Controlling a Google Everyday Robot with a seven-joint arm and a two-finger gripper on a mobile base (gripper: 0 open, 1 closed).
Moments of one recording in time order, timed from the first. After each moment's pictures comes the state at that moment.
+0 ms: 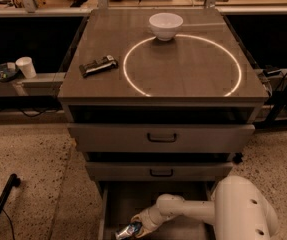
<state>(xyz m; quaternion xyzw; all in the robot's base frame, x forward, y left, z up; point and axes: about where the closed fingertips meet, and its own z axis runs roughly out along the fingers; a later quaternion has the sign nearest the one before) 0.441 0.024 0.102 -0.80 0.50 0.22 0.23</state>
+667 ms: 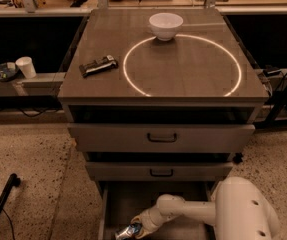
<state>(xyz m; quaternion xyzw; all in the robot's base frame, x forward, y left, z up) 0.439 0.022 0.103 -0.80 0.50 0.22 0.23</state>
